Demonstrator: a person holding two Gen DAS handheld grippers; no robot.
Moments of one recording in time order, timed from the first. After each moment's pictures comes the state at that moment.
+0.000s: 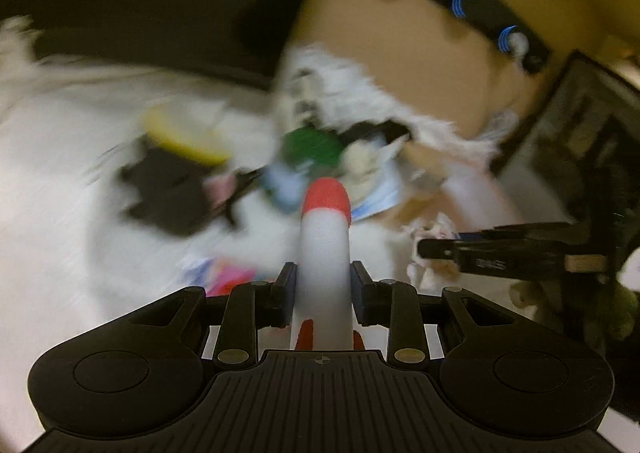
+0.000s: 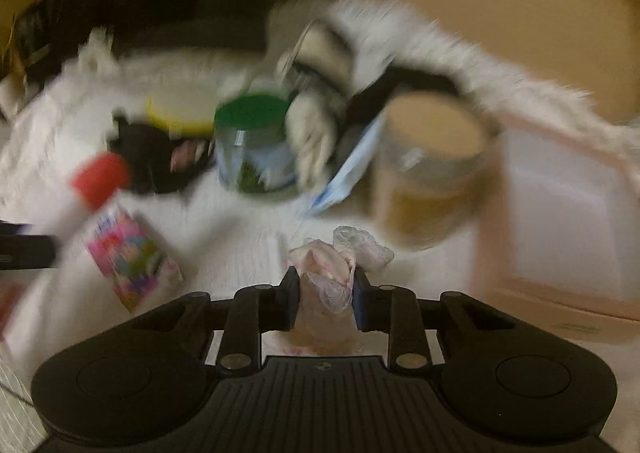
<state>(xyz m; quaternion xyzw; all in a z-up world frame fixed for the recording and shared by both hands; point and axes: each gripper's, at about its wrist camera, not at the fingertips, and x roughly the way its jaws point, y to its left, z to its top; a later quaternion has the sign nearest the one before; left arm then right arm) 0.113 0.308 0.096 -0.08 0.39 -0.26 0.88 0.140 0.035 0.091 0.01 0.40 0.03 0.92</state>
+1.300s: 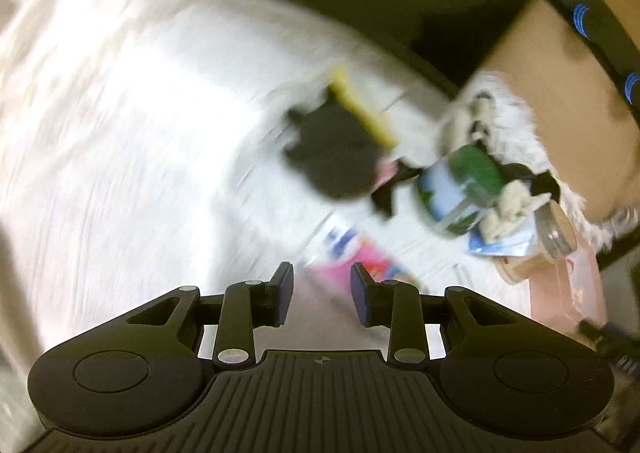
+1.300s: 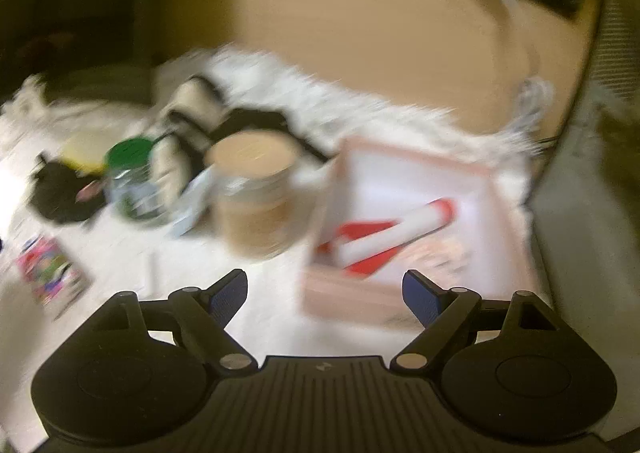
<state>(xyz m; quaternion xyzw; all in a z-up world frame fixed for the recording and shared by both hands) 0.143 0.331 0.097 -0.19 0.43 -0.05 0.88 0.092 -0.026 0.094 -0.01 0.35 -0.07 0.94</state>
